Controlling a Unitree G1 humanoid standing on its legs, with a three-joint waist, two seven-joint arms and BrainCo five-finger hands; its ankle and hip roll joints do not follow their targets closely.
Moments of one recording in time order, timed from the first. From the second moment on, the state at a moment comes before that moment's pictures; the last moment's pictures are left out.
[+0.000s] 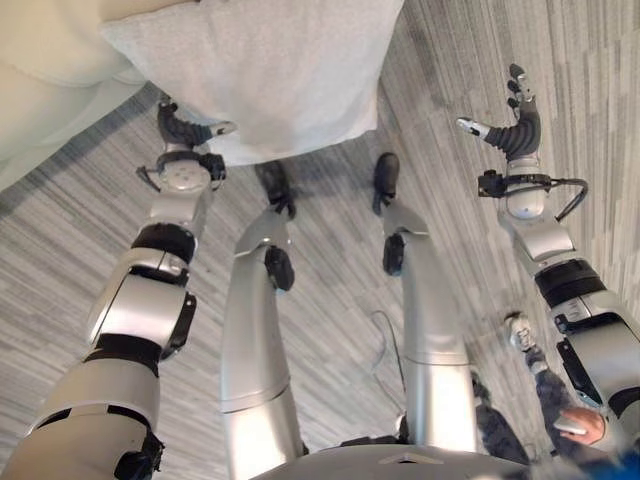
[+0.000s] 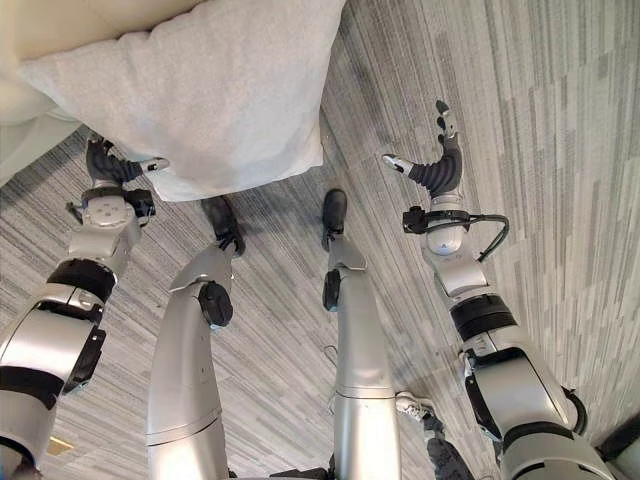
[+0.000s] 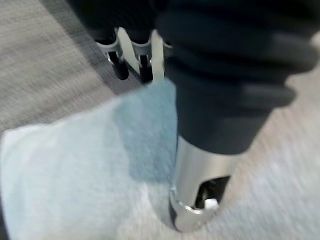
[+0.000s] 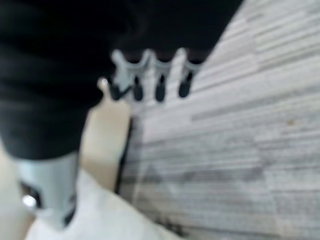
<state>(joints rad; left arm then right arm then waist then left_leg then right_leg) -1.02 0.57 -0.32 1.04 -0.44 -0.16 0.40 -0.74 -0.55 0.29 0.55 0.18 -0.25 -0.44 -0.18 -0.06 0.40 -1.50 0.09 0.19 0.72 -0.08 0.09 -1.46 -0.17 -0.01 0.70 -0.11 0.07</state>
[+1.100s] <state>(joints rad) -1.02 0.54 -0.47 0.81 -0.40 -0.15 0.42 -0.99 -0.52 0.34 0.87 0.31 -0.22 -0.45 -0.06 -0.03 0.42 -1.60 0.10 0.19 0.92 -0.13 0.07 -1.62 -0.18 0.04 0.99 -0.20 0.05</state>
